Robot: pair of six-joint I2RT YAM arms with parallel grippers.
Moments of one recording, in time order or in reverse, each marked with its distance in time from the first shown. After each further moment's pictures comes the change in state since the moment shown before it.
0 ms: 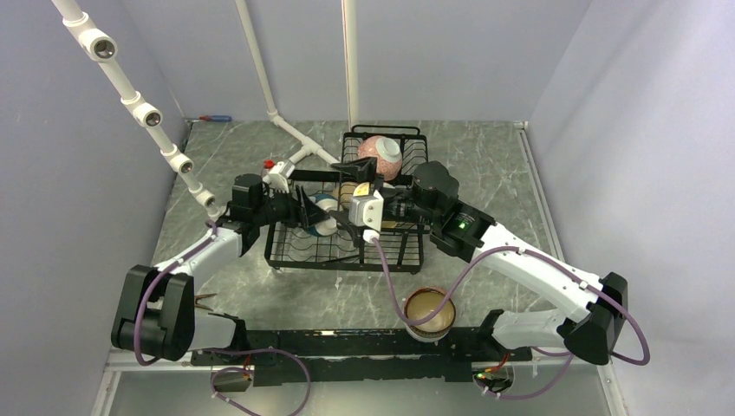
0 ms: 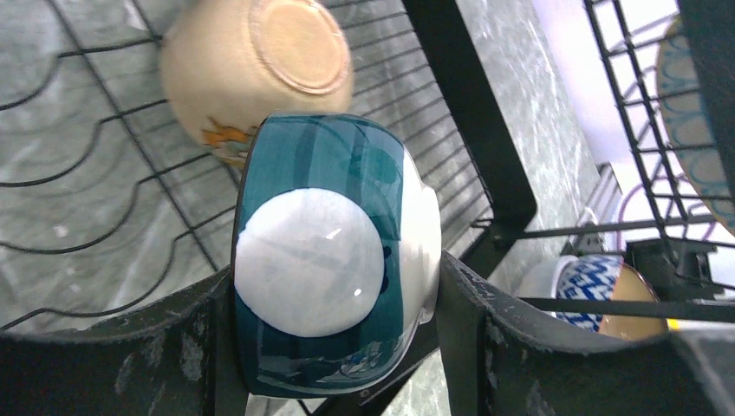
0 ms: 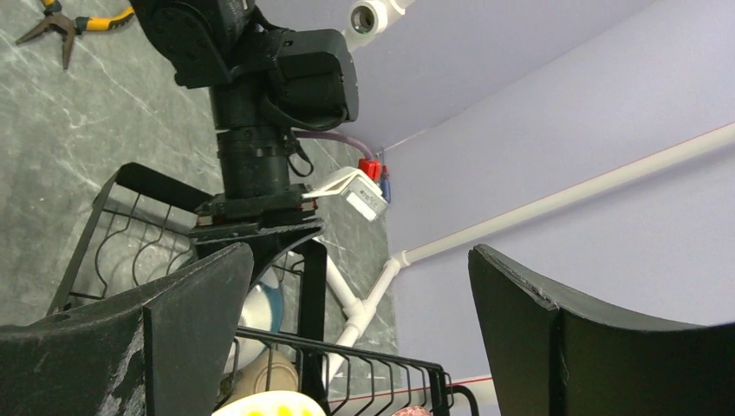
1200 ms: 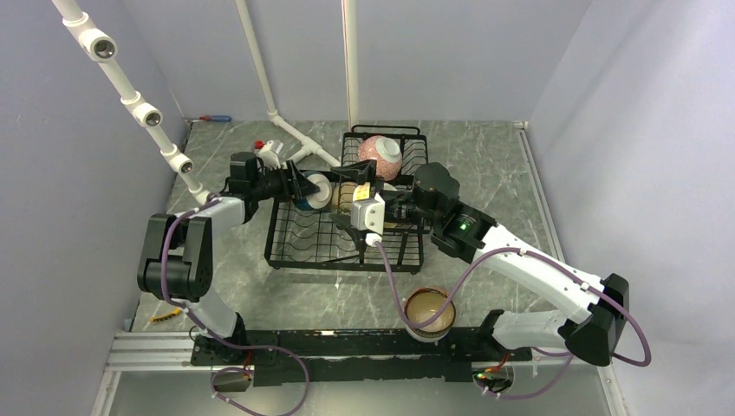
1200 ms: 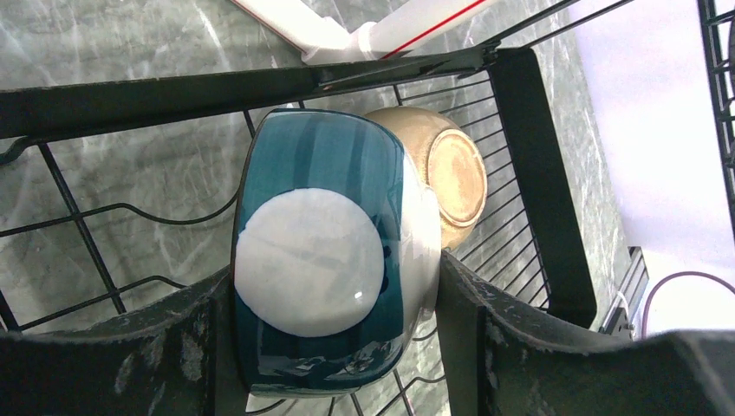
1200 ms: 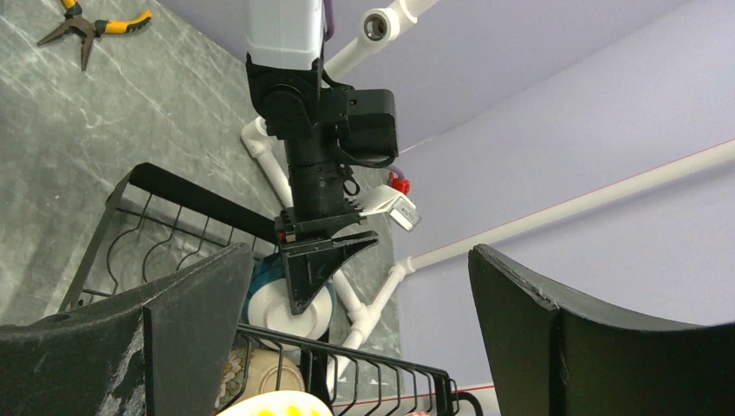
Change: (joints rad) left arm 0.142 0.338 0.216 0.084 -0.015 -0.023; right arm 0.000 -0.015 -0.016 -0.010 -0.035 -0.011
